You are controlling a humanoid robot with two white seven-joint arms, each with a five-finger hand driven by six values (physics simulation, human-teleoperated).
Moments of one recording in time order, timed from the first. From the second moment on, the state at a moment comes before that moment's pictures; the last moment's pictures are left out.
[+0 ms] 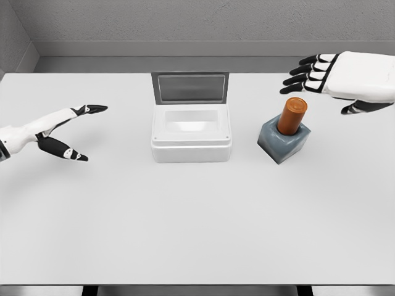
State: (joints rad) left arm -0.74 0.98 -1.12 -1.20 0.44 -0.61 -0.26; right arm -0.78 -1.11 0.56 -1.76 0.17 -0.61 0.61
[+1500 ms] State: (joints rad) left arm -0.79 1.01 -1.33 -1.14 0.77 -0.61 -0.26; right arm -0.83 -0.93 0.73 -1.58 0.34 -0.59 0.61
